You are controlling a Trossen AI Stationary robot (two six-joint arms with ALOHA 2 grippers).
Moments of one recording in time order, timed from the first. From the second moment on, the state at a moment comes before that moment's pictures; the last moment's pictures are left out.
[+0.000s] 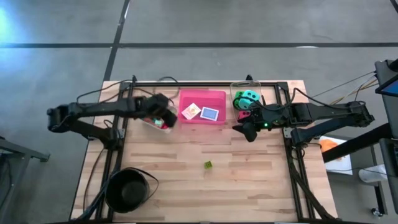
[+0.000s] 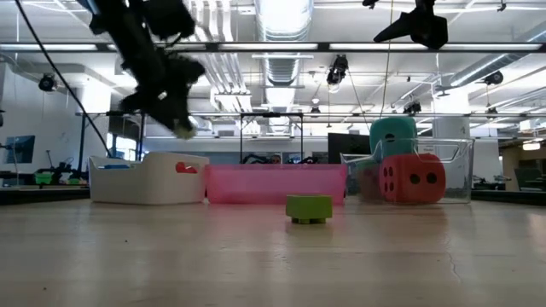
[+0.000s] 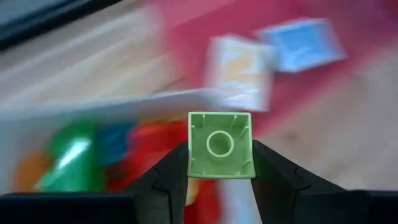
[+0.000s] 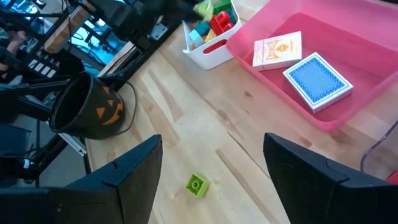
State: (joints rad) left arm 0.29 1.23 0.85 -0.59 -0.23 -0.57; right arm 0.09 1.03 1.02 -0.59 0.21 0.86
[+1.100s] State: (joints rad) left arm 0.43 1.26 0.68 -0.65 -0.29 -0.75; right arm 0.09 1.03 1.02 -0.59 0.21 0.83
